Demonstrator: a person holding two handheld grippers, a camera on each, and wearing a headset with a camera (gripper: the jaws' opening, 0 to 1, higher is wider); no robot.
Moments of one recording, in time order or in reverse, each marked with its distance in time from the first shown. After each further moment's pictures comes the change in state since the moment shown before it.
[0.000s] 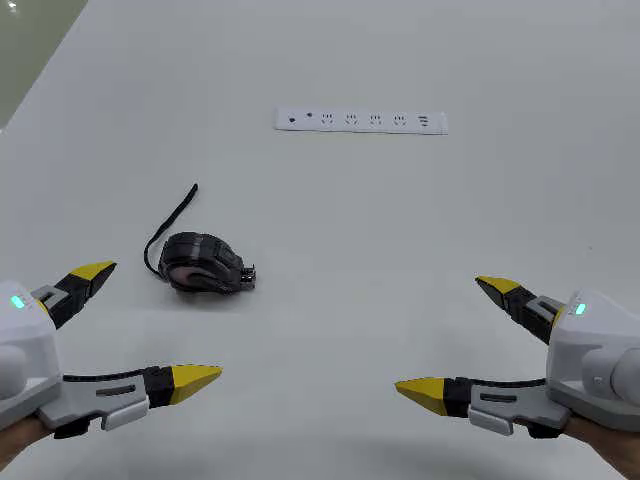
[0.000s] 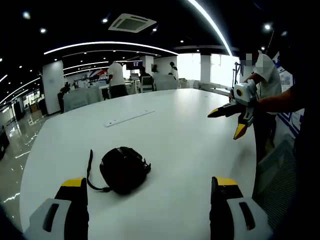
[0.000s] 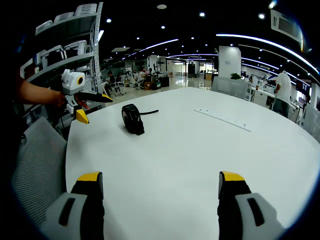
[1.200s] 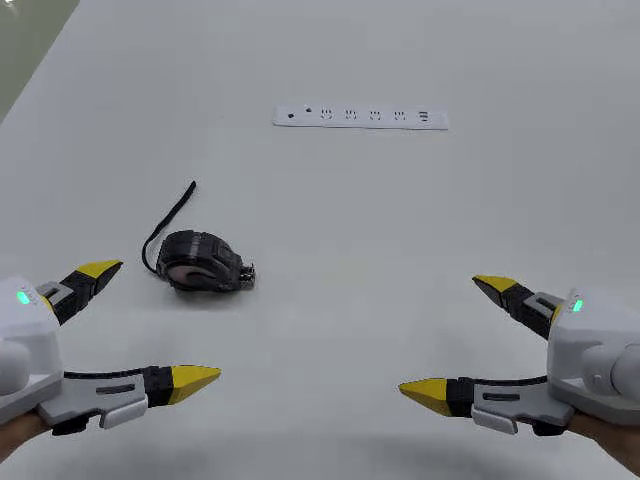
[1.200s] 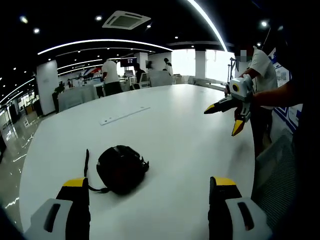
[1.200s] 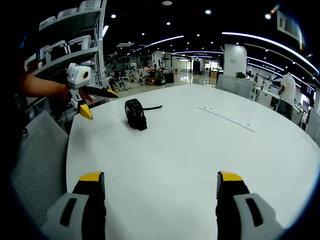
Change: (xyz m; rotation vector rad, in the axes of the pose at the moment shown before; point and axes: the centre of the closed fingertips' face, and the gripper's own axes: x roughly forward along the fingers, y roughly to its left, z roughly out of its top) left arm 0.008 0.000 -0.002 0.036 0.037 -0.044; right arm 0.004 -0.001 -0.004 -0.035 0.039 0.035
